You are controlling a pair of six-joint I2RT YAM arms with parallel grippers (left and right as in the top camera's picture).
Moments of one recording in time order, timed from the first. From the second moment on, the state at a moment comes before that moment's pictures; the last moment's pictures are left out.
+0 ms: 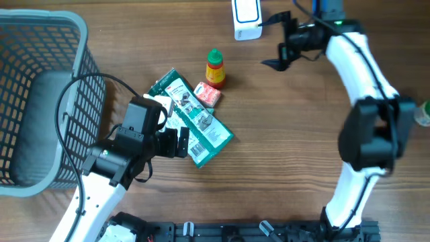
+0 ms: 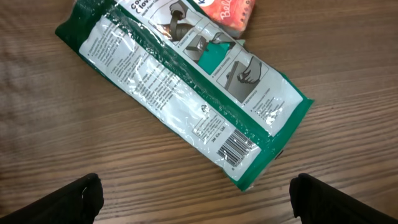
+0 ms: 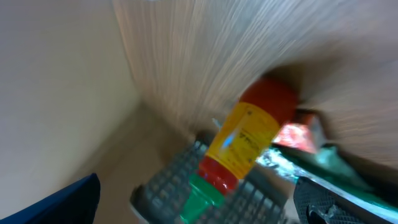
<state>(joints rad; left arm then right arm) -0.37 1.04 0.90 -0.90 0.04 -0.22 0.08 2.16 1.77 -0.63 -0.89 1.38</state>
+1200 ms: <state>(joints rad) -0.37 1.04 0.90 -0.90 0.04 -0.22 0.28 2.29 1.77 -0.43 -1.15 1.41</state>
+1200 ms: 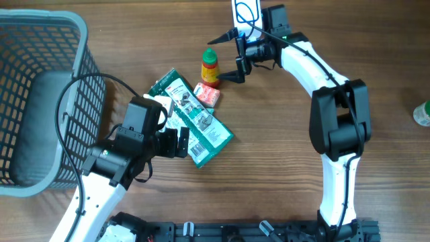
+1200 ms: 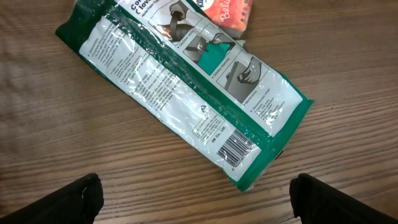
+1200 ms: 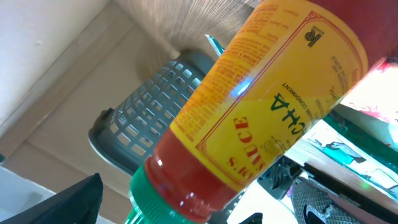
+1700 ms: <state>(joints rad) -0.37 1.04 0.90 -0.90 0.04 -0.22 0.35 2.29 1.77 -0.44 -1.07 1.41</state>
